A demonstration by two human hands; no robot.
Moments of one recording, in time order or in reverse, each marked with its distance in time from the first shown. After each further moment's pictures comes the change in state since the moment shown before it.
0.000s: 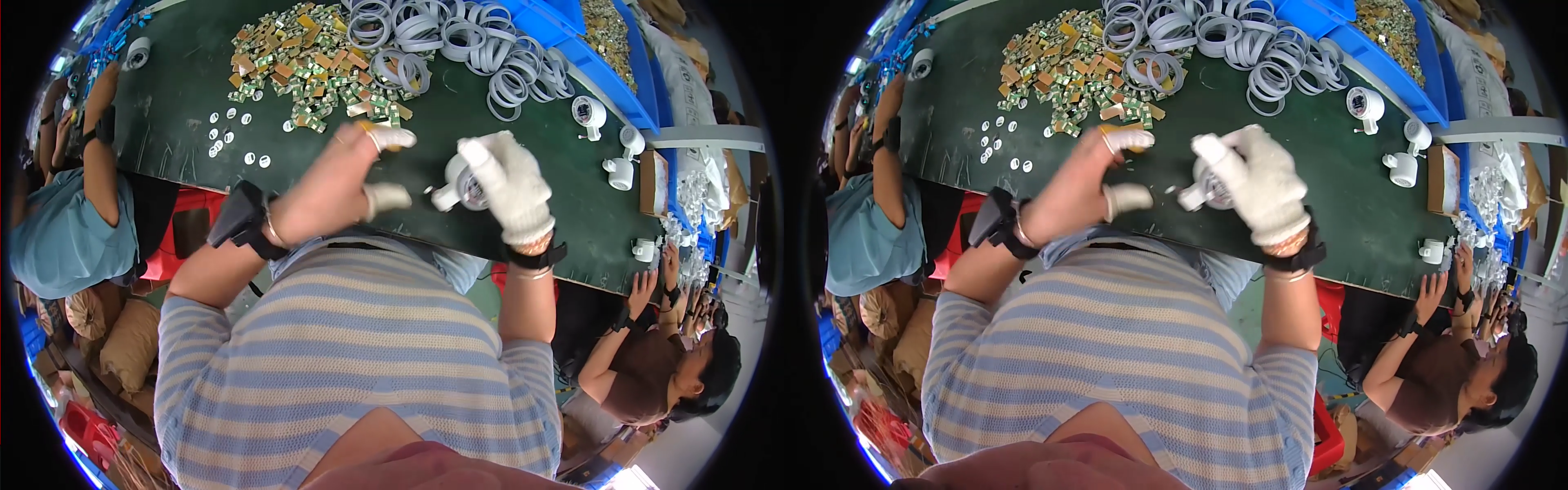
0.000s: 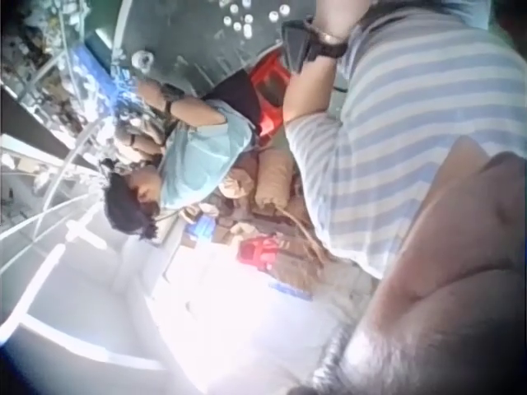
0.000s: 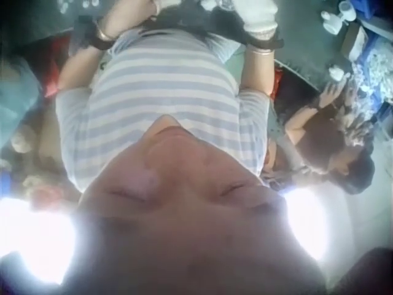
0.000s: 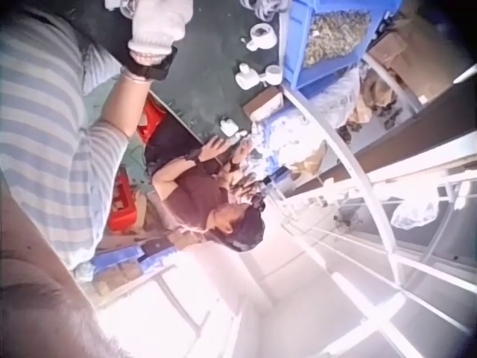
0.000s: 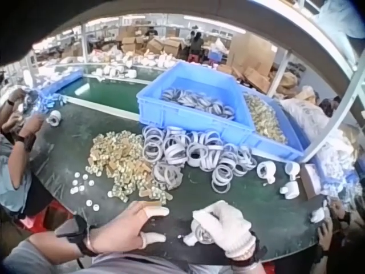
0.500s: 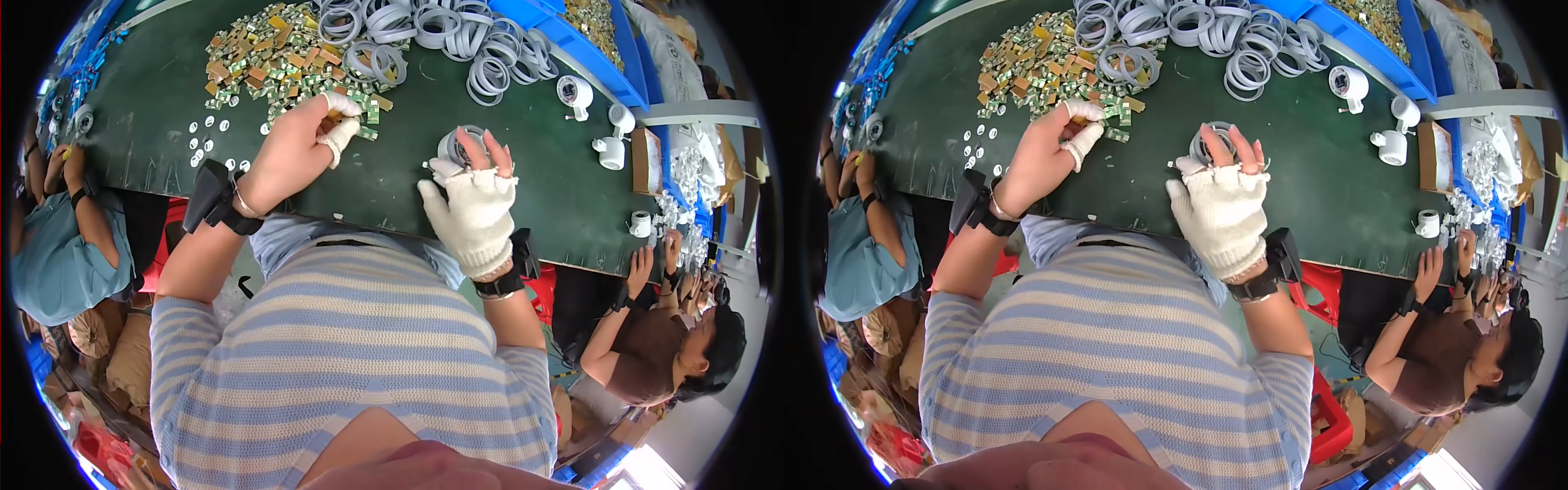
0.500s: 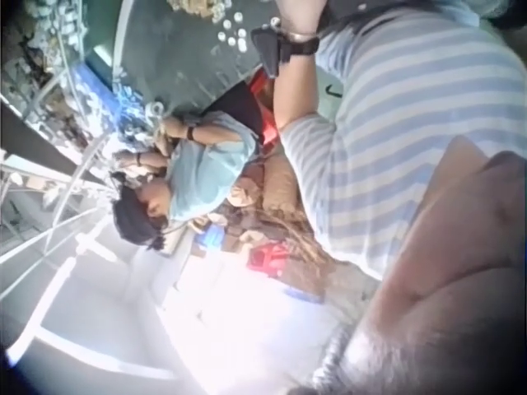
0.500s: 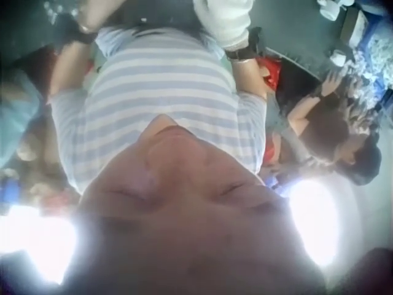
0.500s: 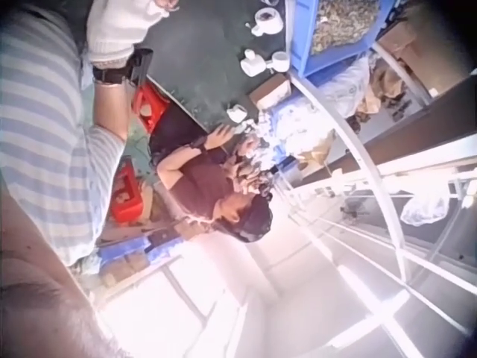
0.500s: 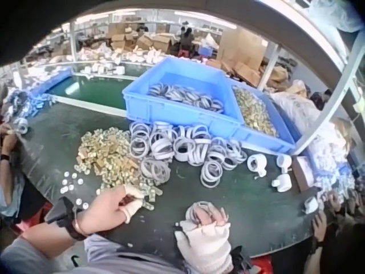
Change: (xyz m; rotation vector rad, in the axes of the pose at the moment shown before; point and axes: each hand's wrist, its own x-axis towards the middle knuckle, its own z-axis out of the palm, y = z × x) left_hand 0.019 -0.027 -0.018 -0.012 0.070 -0.199; right_hand -0.043 0.007 0.038 -0.590 0.310 -0.348
